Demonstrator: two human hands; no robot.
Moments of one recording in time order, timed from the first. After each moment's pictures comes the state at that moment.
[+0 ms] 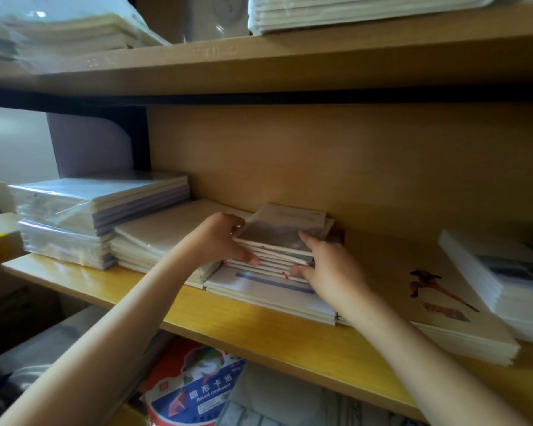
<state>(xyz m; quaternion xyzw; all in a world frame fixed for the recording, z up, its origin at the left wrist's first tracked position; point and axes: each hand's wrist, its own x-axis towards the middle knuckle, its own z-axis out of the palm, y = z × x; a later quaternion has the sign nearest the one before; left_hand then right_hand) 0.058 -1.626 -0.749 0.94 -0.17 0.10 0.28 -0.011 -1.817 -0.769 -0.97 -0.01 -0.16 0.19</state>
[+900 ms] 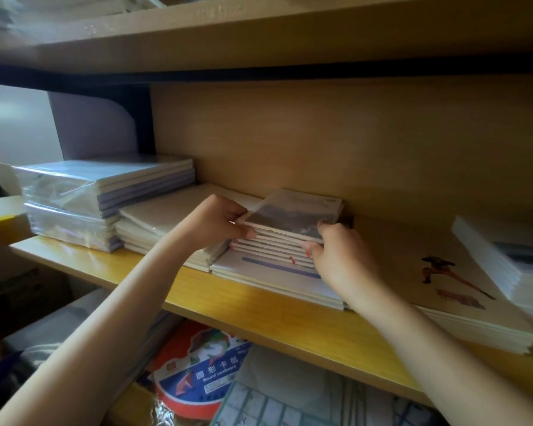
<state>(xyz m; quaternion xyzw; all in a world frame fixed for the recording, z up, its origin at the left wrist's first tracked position) 0.058 -1.612 -0.757 0.88 -0.25 0.10 0.39 -0.023 -1.811 -0.769 -0.95 0.01 -0.20 0.23</state>
